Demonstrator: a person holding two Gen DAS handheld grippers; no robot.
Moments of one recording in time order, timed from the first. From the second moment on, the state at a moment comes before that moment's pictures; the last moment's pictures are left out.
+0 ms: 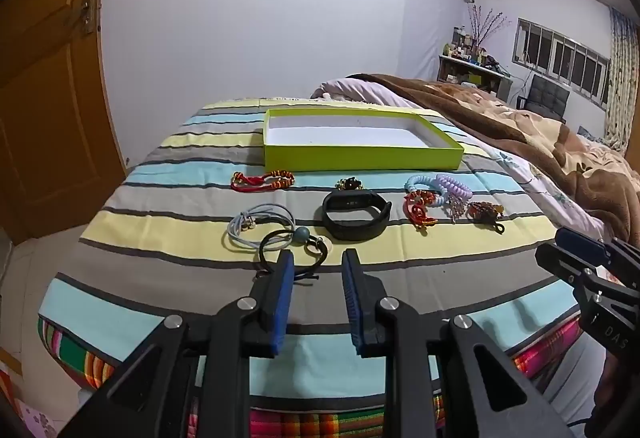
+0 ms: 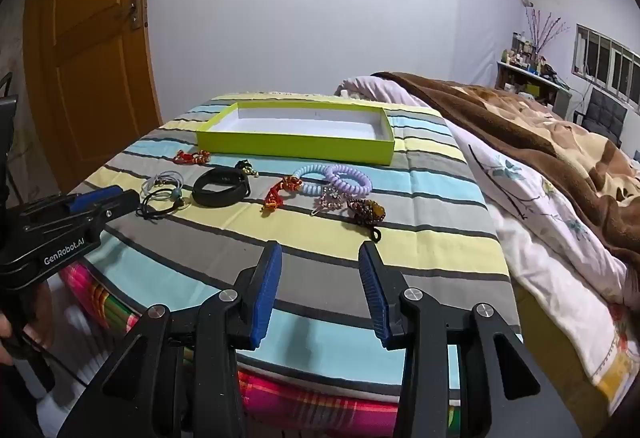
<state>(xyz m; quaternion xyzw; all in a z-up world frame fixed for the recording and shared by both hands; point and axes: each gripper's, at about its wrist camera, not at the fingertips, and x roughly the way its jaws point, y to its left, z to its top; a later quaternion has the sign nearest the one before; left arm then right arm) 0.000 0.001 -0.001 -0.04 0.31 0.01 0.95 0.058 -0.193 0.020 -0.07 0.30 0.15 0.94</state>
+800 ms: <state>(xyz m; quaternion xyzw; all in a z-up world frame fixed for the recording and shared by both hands) -0.010 0.005 -0.001 -0.04 0.30 0.02 0.95 0.053 -0.190 0.025 -0.07 0.29 0.15 0.94</state>
